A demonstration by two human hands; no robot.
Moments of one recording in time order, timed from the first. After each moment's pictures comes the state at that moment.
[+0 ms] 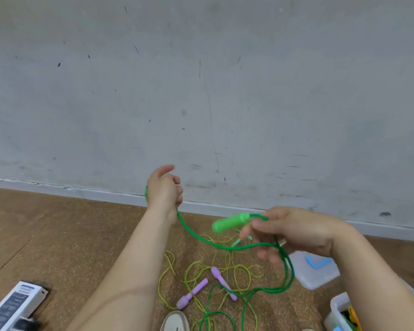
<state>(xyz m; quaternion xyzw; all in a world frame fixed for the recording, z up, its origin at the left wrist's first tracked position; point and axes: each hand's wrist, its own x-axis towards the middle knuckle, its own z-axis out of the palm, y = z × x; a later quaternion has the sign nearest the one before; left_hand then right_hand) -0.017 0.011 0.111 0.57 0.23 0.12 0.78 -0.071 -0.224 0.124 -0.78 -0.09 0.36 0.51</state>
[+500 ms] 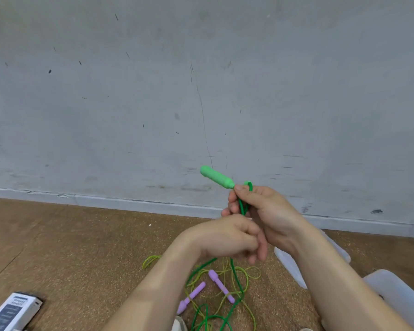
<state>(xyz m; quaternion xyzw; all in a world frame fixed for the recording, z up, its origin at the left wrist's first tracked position) -0.080 -0.061 0.123 0.79 -0.25 -0.32 0.47 -0.066 -0.182 0.123 -0.57 -0.03 0.17 0.80</state>
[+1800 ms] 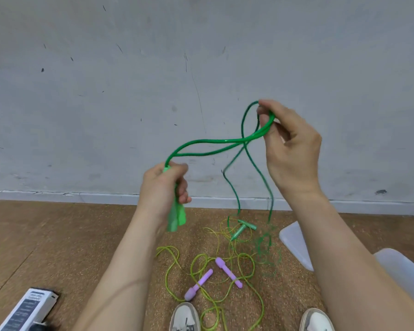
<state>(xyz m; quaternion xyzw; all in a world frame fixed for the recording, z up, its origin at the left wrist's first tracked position) -0.062 0.004 0.138 0.65 0.05 0.07 0.76 -0.032 -0.197 0.154 -0.71 -0.15 -0.44 0.52</state>
